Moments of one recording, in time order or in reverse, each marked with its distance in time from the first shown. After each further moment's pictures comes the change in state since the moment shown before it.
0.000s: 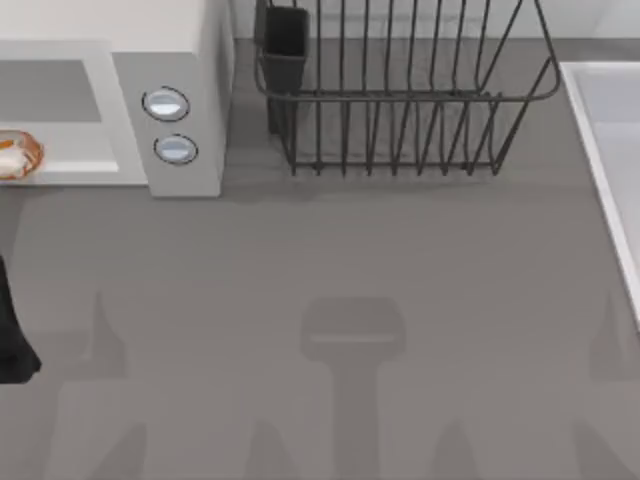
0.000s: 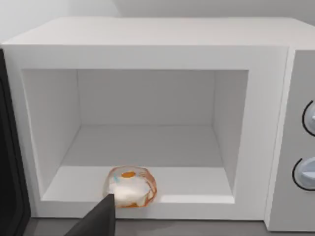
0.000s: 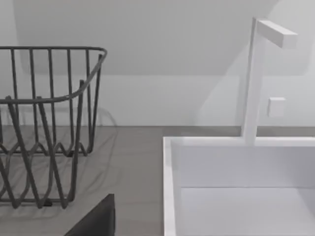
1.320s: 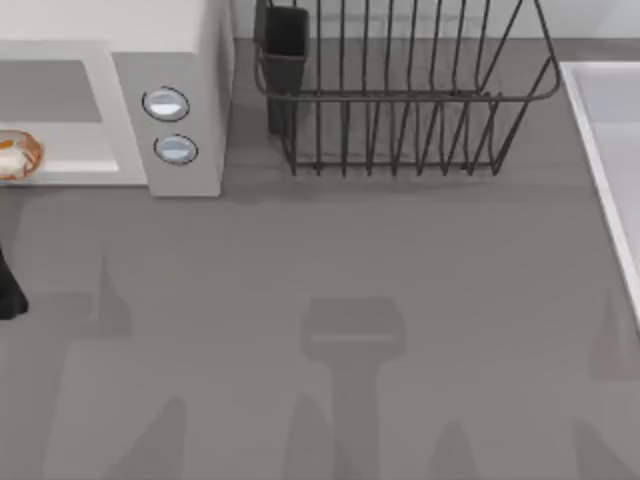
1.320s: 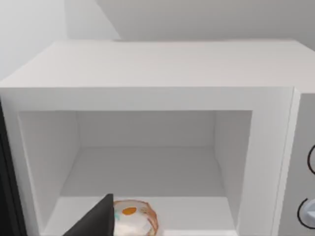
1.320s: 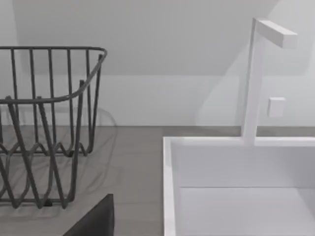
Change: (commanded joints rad) left arm 0.032 0.371 0.148 0.215 0.037 0.015; right arm 0.000 0.000 0.000 0.000 0.000 0.000
